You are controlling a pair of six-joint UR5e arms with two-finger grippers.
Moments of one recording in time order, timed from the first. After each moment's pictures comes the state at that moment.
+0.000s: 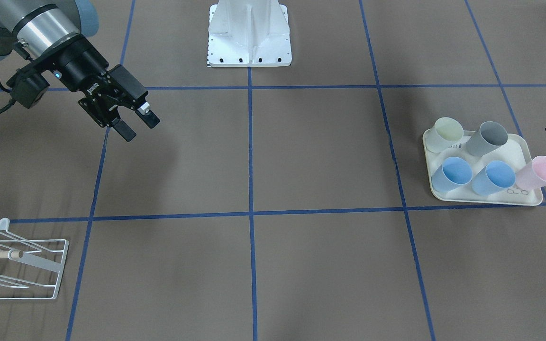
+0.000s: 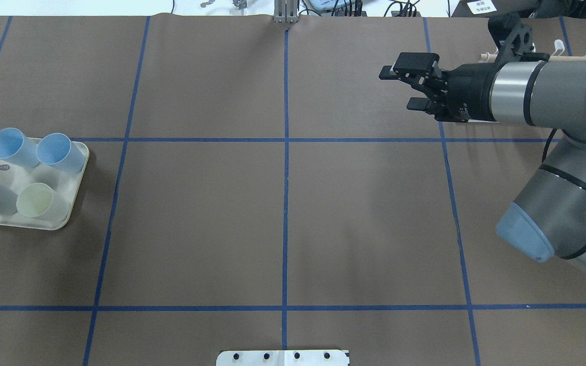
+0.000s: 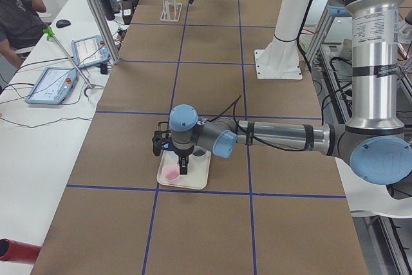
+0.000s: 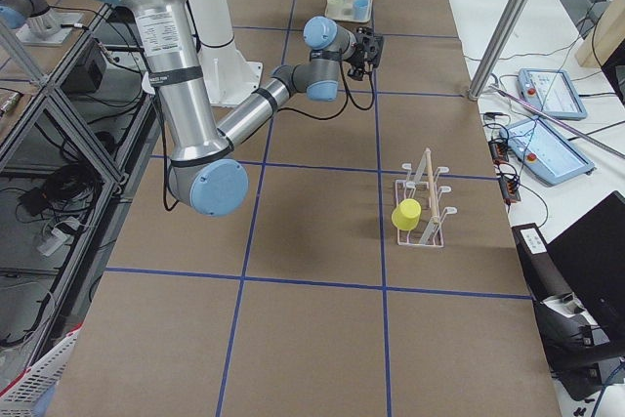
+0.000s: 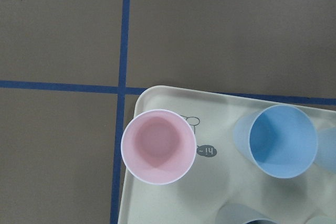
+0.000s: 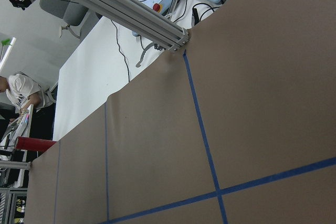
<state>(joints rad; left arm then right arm) -1.34 -1.45 -1.69 -1.99 -2.35 -0.55 0.78 -1.29 1.94 -0.71 1.81 1.69</state>
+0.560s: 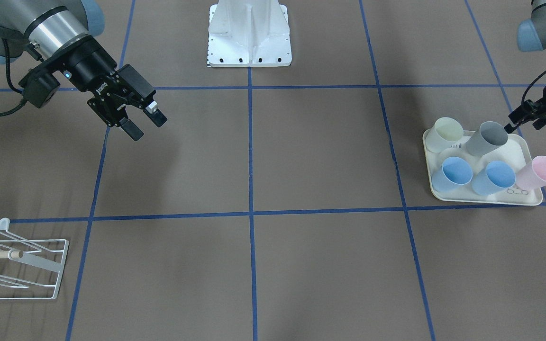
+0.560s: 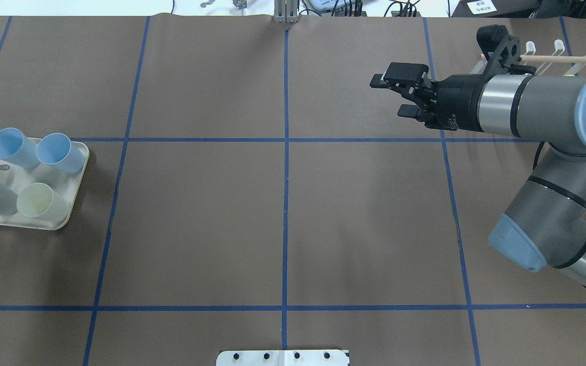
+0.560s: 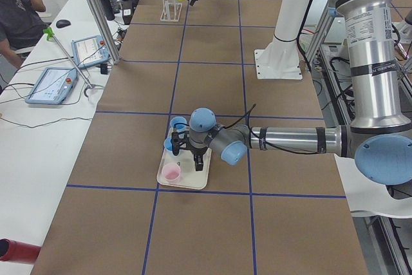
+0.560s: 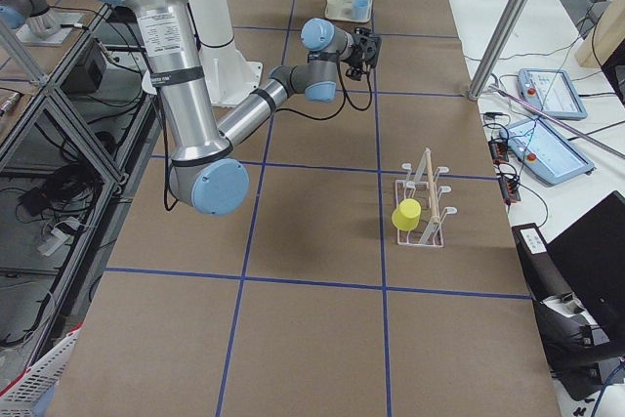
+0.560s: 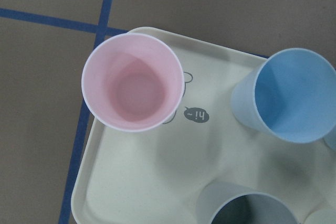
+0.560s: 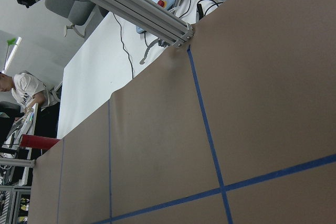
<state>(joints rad) -1.16 -1.37 -1.69 -2.23 -2.27 -0.83 0.77 -1.29 1.93 -0.69 1.79 1.69</state>
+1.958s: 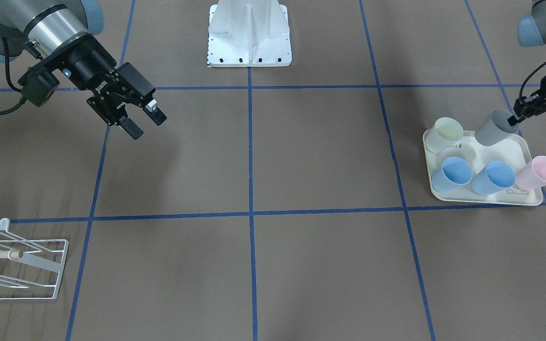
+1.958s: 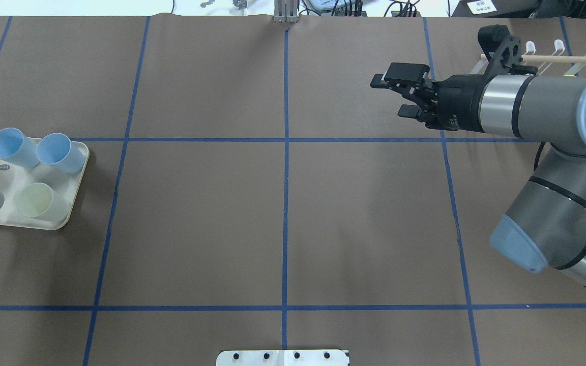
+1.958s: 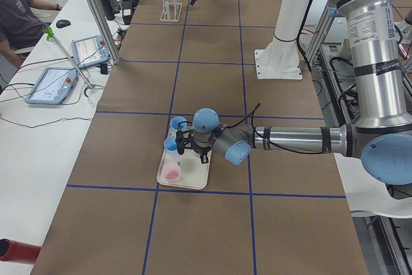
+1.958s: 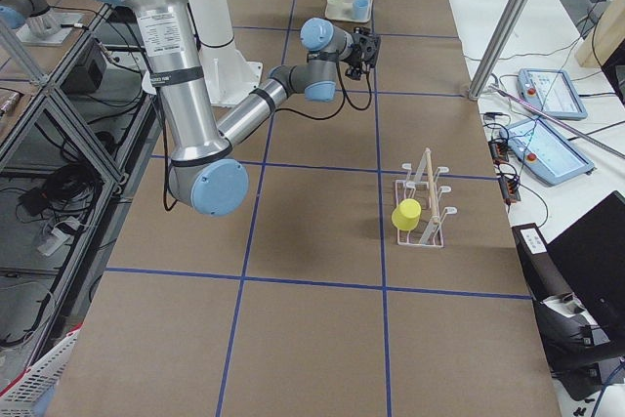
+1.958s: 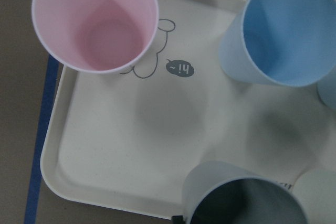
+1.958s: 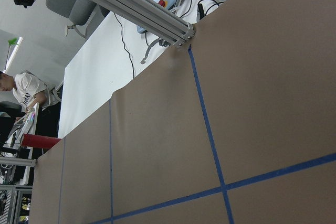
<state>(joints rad) -1.23 -1.34 -1.75 -2.18 -2.37 -0.82 0.77 -1.30 1.94 -0.69 1.79 1.69</state>
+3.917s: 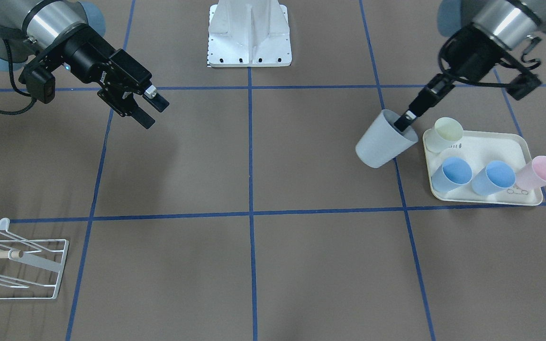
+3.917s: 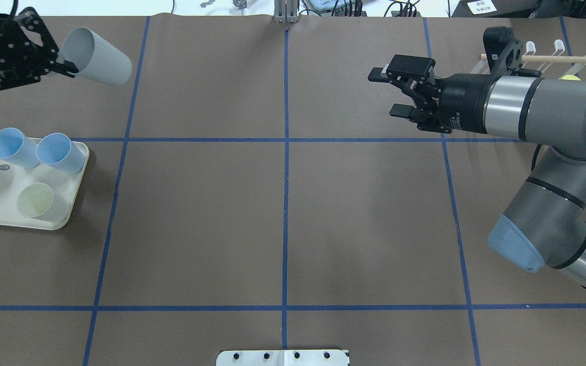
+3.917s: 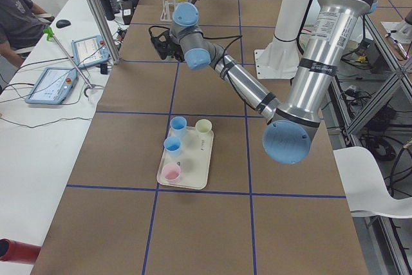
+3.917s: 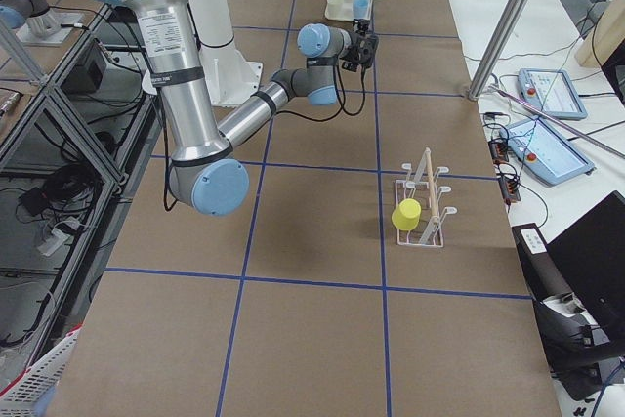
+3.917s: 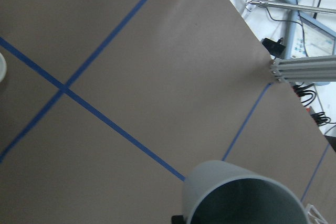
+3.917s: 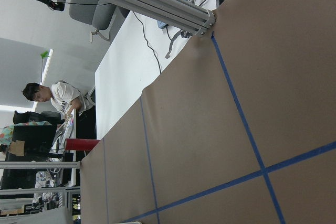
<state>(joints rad) -0.94 -1.86 -1.93 -2.39 -2.08 -2.11 0.76 -1.30 1.89 -0.47 1.78 1.90</state>
